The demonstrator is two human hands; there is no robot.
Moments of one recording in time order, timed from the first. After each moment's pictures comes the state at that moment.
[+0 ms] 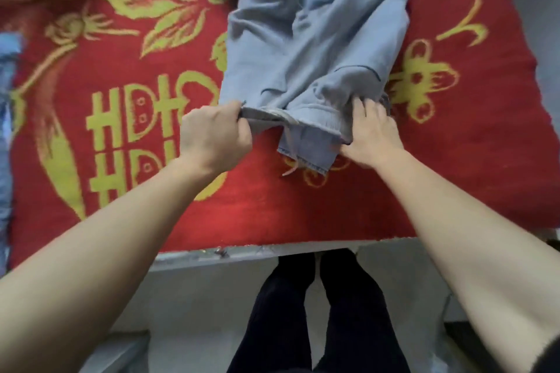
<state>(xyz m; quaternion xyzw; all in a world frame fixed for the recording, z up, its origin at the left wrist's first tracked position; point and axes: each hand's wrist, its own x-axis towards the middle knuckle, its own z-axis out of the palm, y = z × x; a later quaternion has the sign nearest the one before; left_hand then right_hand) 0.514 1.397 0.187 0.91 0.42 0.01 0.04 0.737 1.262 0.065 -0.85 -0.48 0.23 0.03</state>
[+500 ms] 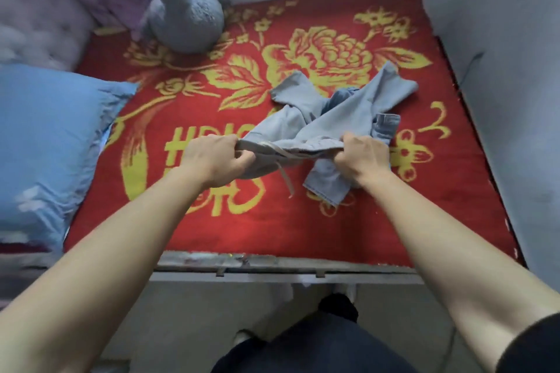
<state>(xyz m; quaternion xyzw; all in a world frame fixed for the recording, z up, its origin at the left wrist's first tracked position) 0.387 1.346 0.373 0.87 0.48 -0.10 0.01 0.642 1.239 0.304 -0.84 -0.53 0.10 0.07</state>
